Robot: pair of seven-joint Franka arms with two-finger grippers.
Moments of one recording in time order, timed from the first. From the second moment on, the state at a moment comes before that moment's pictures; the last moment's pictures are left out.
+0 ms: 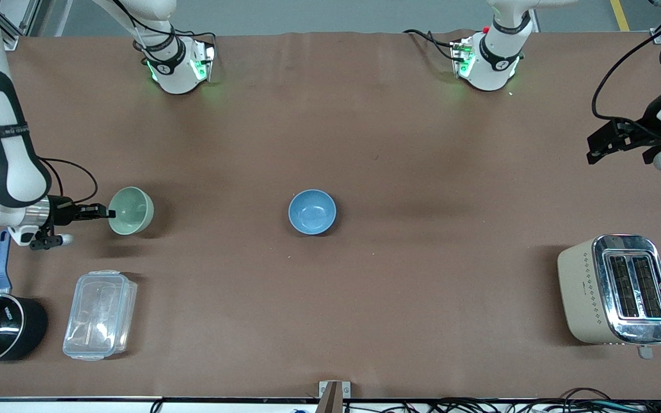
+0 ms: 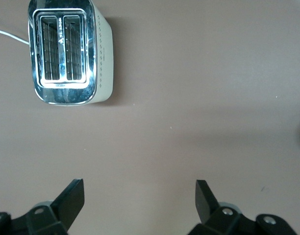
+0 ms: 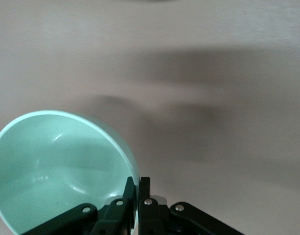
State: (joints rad) left arm -0.01 0.03 -0.10 -1.49 0.04 1.54 -0.06; right arm -0.33 0.43 0.05 -1.89 0.29 1.95 -0.49
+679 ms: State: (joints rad) left arm -0.07 -0.04 -0.04 -1.57 0.01 1.53 -0.06; right arm 0.04 0.20 0.06 -1.93 0.33 1.88 0.05
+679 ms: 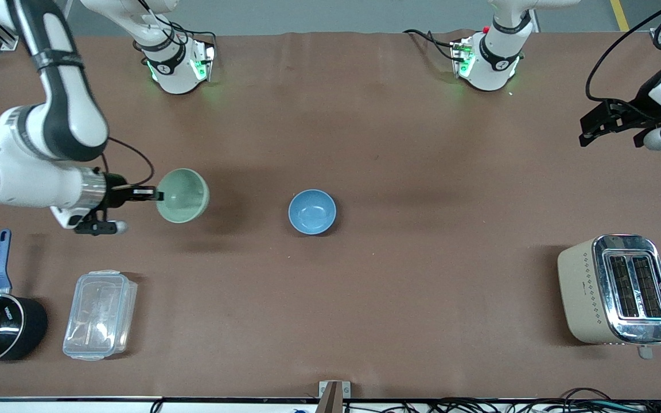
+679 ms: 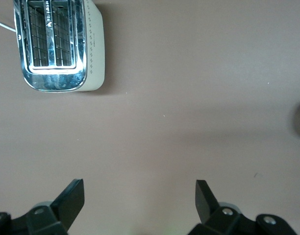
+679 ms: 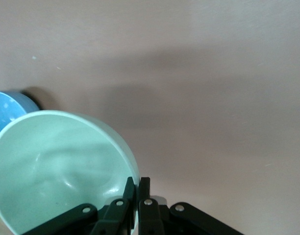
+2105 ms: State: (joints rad) left arm -0.07 -0.03 -0.05 -1.57 0.01 1.54 -0.06; right arm 0.58 0.41 0.04 -1.99 0.33 2.48 0.83
